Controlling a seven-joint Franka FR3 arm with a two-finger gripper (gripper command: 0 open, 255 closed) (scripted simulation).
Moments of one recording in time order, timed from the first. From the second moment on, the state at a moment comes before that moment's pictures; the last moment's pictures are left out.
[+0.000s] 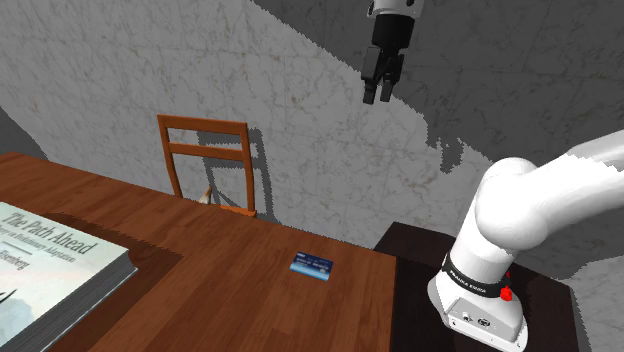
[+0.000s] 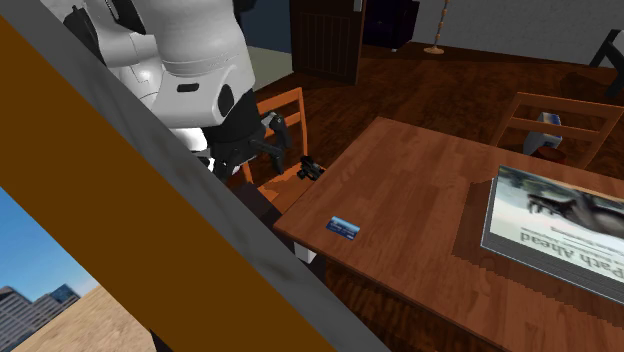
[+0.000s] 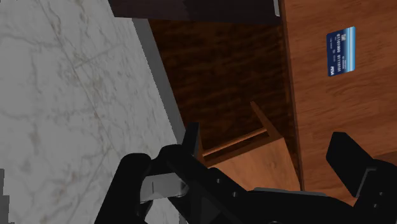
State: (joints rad) arm 0.02 -0.78 -0.02 -2.26 0.12 1.49 0.00
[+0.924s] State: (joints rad) arm 0.15 -1.07 0.22 -2.74 0.27 1.96 0.06
